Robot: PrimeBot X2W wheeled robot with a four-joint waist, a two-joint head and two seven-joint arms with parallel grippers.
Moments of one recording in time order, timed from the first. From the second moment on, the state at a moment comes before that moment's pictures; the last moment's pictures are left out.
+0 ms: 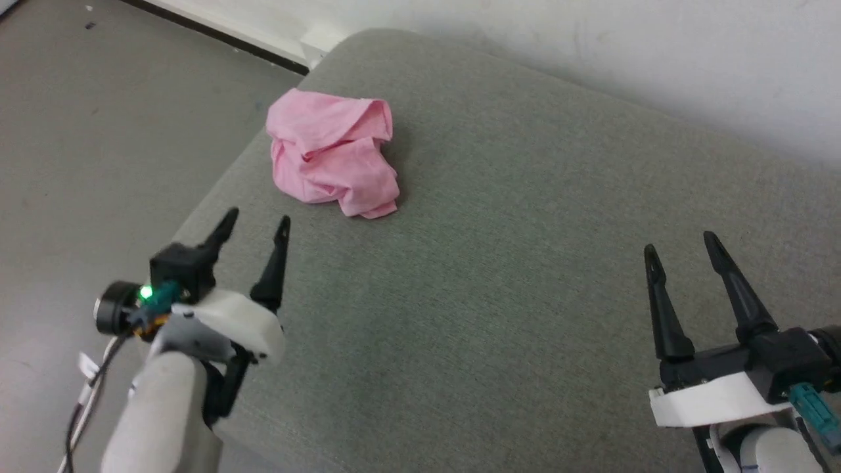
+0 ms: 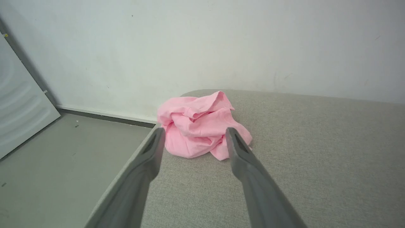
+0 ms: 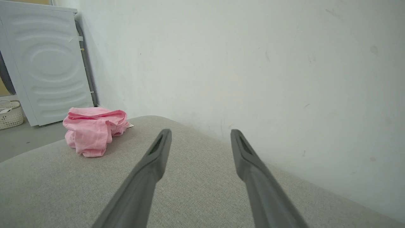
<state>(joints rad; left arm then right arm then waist) -0.26 0.18 -0.09 0.21 -0.15 -0.10 -0.09 -0.01 -0.05 -0.01 -0.06 -0.04 0.13 -0.26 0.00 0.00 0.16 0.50</state>
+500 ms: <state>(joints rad) -0.77 0.53 -0.27 0.52 -0.44 -0.12 0.35 -0.09 -0.05 0.00 -0.12 -0.07 0.13 -0.26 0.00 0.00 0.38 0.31</state>
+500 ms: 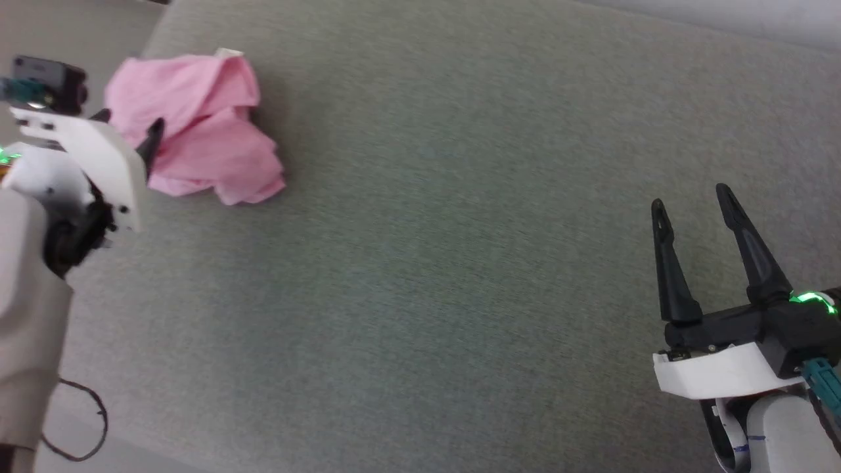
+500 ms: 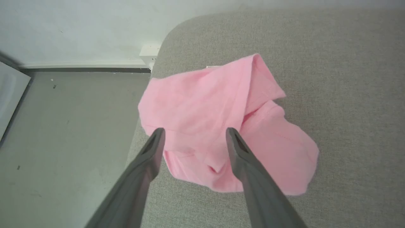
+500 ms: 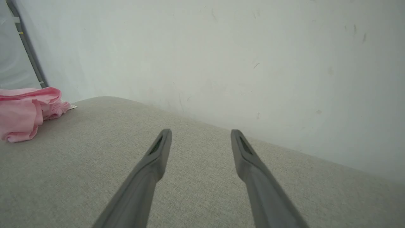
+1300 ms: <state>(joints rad) -0.80 0.73 -0.35 0.64 -0.57 -0.12 0.34 -0.08 -0.05 -0.01 -0.05 0.00 0.13 -0.26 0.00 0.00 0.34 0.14</state>
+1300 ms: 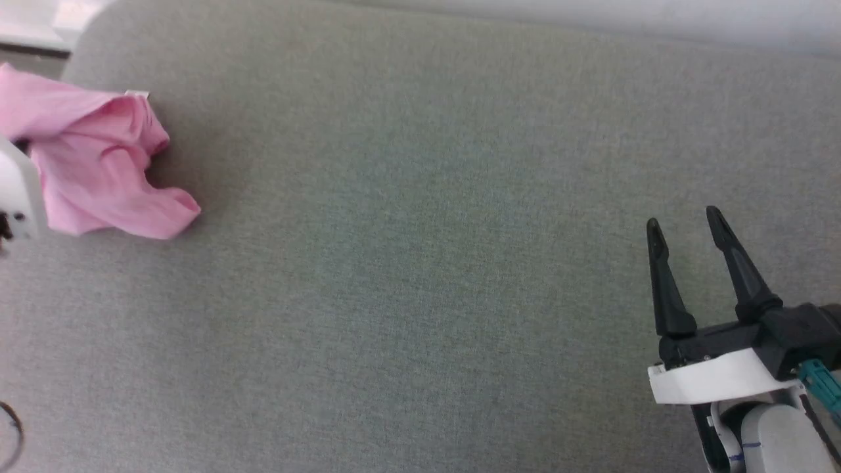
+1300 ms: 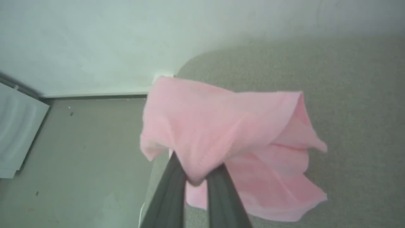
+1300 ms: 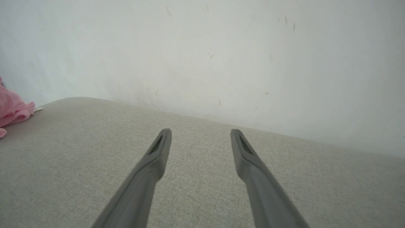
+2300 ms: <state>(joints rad) -0.60 0.25 -0.74 0.26 -0.46 -0.04 0.06 -0.03 -0.05 -0.03 -0.04 0.11 0.13 -0.26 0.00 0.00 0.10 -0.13</state>
